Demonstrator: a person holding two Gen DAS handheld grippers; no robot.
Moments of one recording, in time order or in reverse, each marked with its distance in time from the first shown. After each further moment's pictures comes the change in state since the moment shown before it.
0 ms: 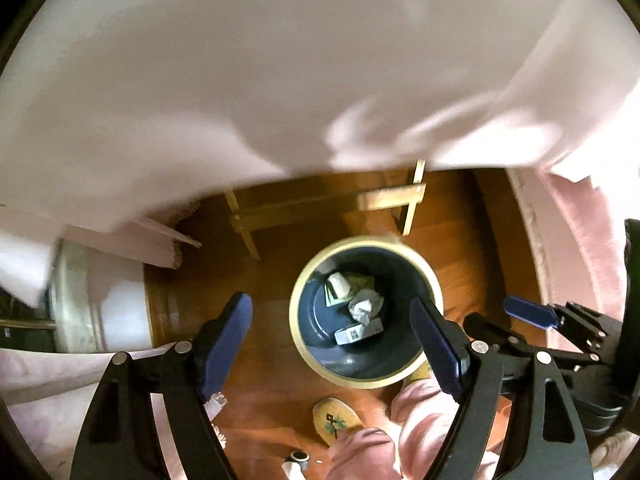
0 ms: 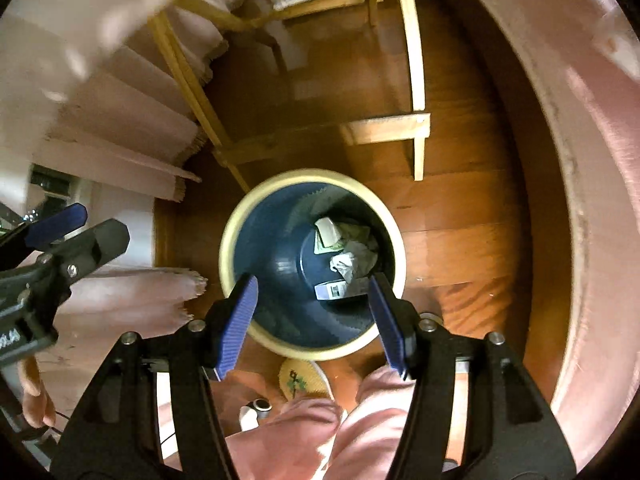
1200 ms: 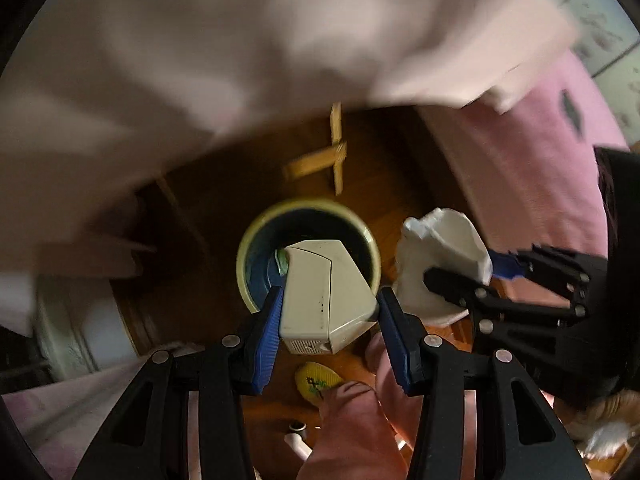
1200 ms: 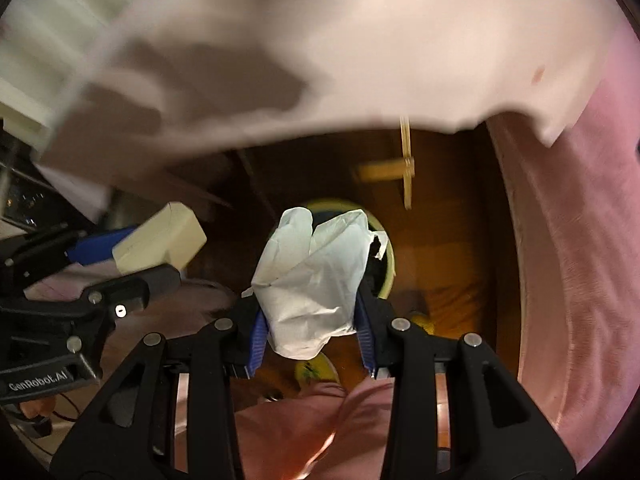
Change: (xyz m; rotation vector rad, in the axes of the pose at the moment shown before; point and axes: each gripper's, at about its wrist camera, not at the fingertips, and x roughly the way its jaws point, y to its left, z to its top) left arm 0.004 -0.047 -0.031 0.205 0.120 -0.169; right arm -0.089 0.022 -0.027 -0.031 -0.058 -0.027
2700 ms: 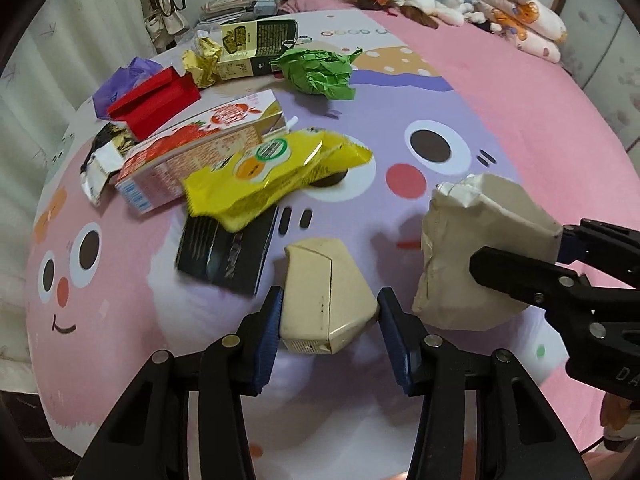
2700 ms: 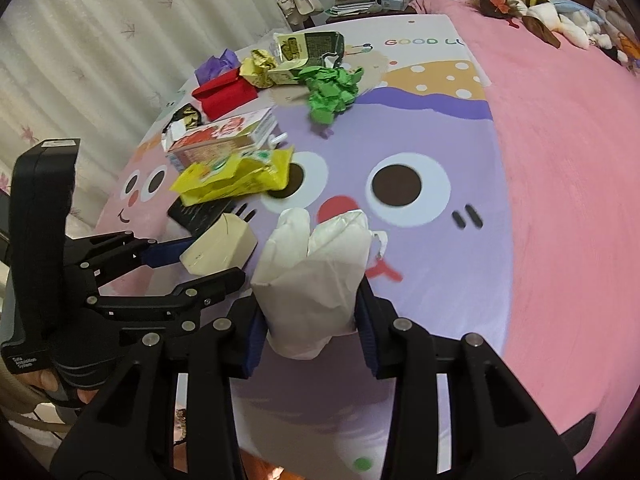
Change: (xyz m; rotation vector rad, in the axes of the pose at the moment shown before) left arm -0.144 -0.061 0.333 -0.064 -0.249 0.162; right arm -0.163 -0.101 0.322 -0.237 -0.218 0.176
